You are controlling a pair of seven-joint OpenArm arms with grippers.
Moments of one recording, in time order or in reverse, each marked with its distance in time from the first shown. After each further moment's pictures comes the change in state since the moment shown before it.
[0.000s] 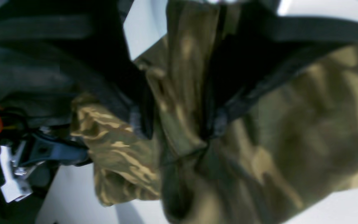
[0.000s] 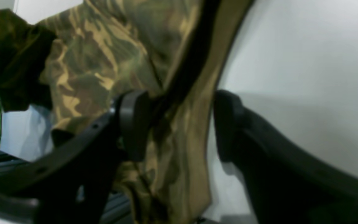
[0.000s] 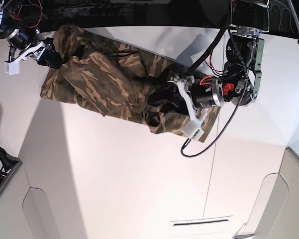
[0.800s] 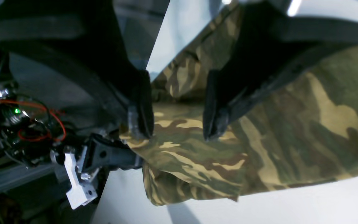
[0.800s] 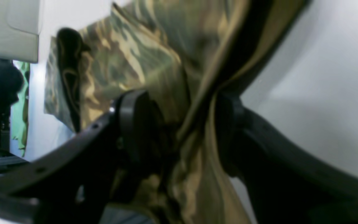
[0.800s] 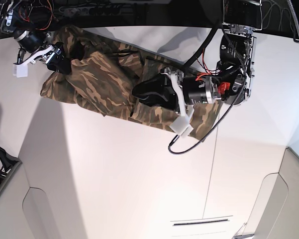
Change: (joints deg) left arm 0.1 2.6 0.0 1.2 -9.0 -3.9 8.3; right arm 1.8 -3.7 -1.0 0.0 0.7 0.0 1.4
